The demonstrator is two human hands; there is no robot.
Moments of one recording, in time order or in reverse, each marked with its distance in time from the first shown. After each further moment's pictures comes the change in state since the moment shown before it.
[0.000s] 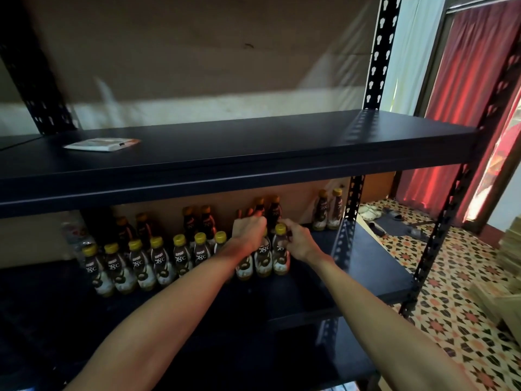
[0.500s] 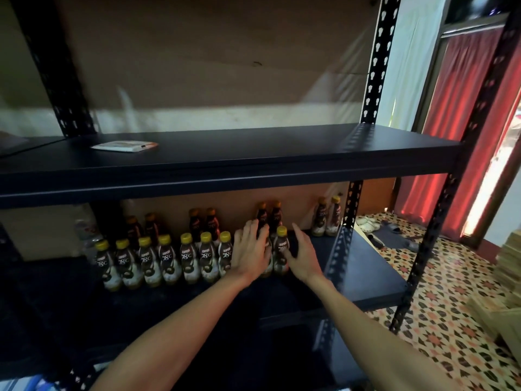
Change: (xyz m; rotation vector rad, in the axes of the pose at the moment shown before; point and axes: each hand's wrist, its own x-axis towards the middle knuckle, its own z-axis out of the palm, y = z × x) left_hand -0.065 0.009 0.029 -0.096 0.306 -0.005; right_hand -0.050 0.011 0.020 0.083 0.192 -0.018
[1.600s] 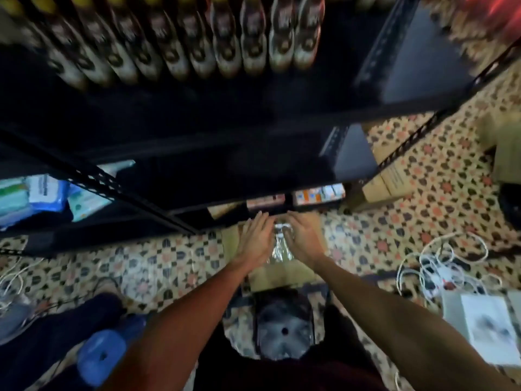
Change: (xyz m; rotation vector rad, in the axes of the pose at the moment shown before) left_hand -0.390 0.053 0.144 -0.398 -0.765 -0.211; right_hand -0.367 0.116 0.122 -0.224 -0.443 0.284
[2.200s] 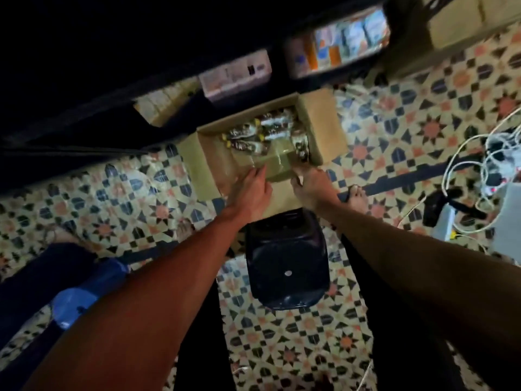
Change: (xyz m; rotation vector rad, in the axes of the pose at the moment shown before) left_hand 0.098 -0.100 0.302 0.023 -0.411 -0.211; right_hand 0.033 0.244 0.200 0.054 -0.368 0.443
